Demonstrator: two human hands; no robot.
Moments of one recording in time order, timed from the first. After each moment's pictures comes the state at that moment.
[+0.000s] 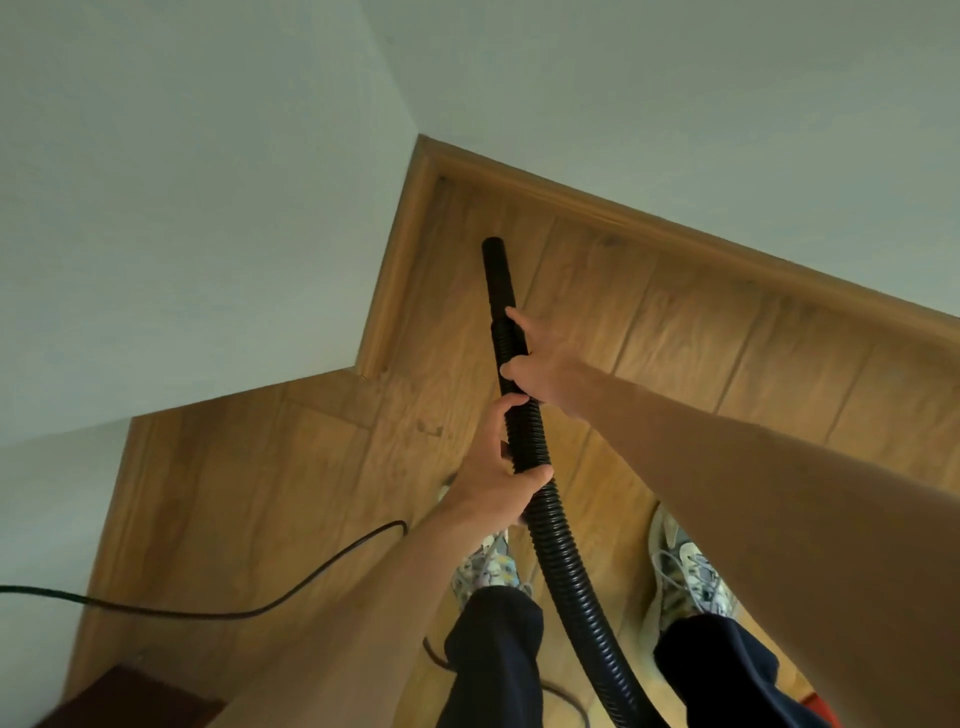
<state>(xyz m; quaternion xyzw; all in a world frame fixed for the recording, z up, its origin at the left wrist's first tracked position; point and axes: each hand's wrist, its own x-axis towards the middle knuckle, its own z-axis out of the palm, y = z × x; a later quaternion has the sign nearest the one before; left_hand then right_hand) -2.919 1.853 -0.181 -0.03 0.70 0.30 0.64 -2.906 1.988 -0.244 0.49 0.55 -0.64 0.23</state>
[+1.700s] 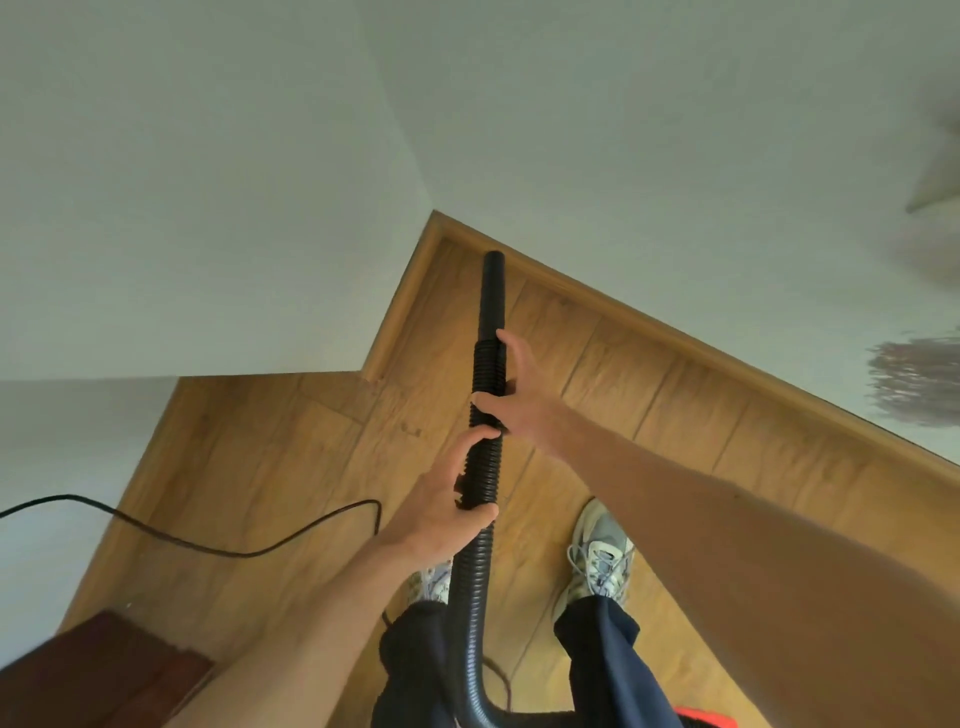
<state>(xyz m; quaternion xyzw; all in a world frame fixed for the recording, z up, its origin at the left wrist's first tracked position) -2.911 1.839 -0.040 0.14 0.73 0.27 0.61 -2.874 1.995 -0.102 0.42 0.56 -0.69 0.17</state>
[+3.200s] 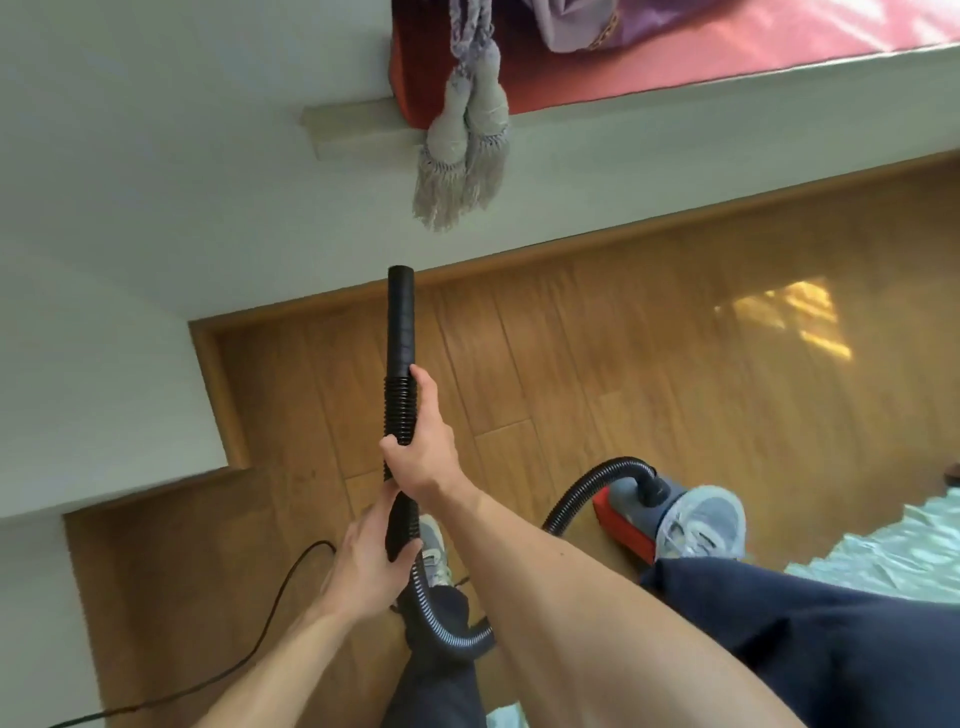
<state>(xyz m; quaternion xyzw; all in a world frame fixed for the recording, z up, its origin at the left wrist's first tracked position) -2.834 1.752 0.092 0.48 0.67 0.06 0.56 -2.739 1.856 0.109 0.66 0.41 -0.61 -0.14</state>
